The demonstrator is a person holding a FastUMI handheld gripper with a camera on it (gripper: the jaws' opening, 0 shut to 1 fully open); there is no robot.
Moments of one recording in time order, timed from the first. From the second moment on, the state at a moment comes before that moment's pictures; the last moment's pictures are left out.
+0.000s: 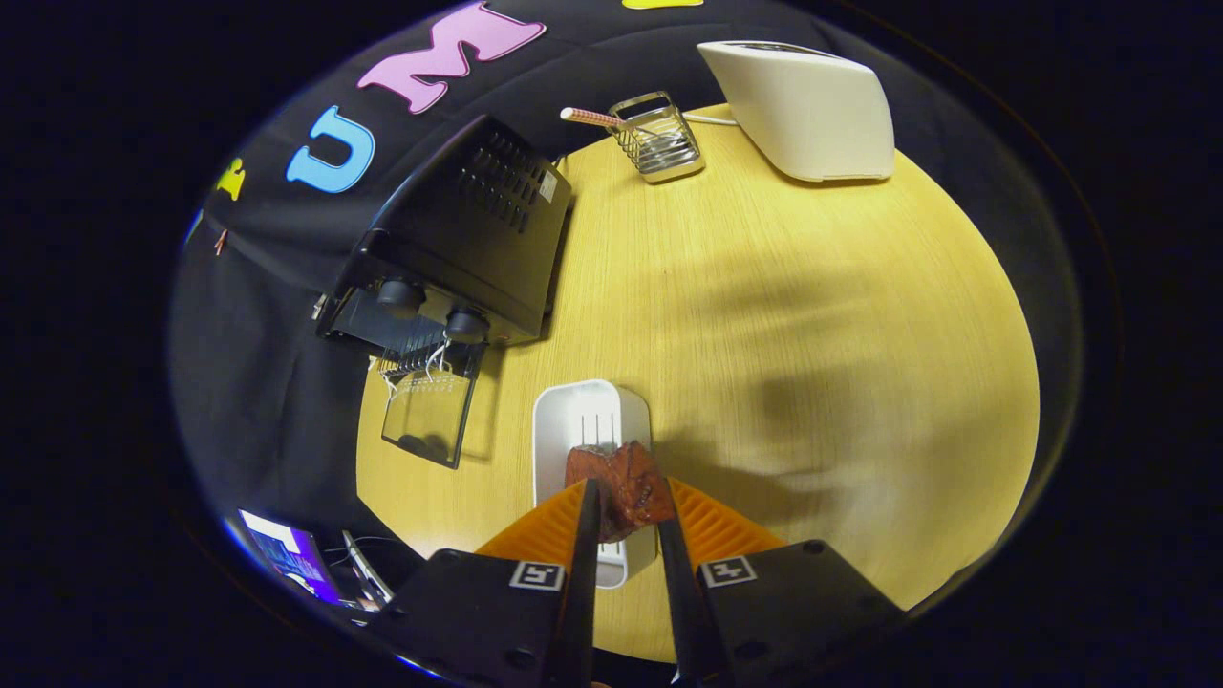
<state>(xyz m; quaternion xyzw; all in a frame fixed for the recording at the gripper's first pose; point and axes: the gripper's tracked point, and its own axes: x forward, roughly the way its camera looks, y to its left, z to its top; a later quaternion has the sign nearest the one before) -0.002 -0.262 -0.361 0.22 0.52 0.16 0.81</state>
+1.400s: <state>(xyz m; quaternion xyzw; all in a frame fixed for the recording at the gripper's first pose) -0.028 -0.110 -0.236 0.44 0.37 0.14 0.81</state>
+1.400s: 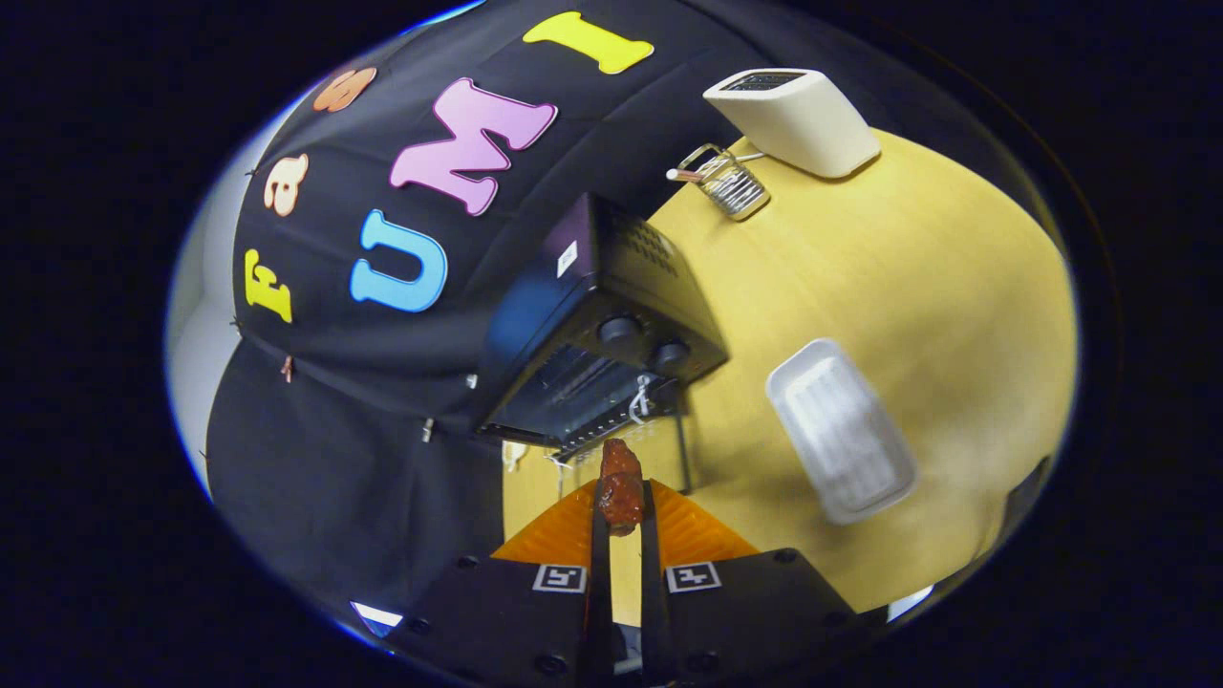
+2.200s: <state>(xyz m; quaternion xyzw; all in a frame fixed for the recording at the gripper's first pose) 0.066 0.029 -0.256 0.57 0.23 0.01 0.79</state>
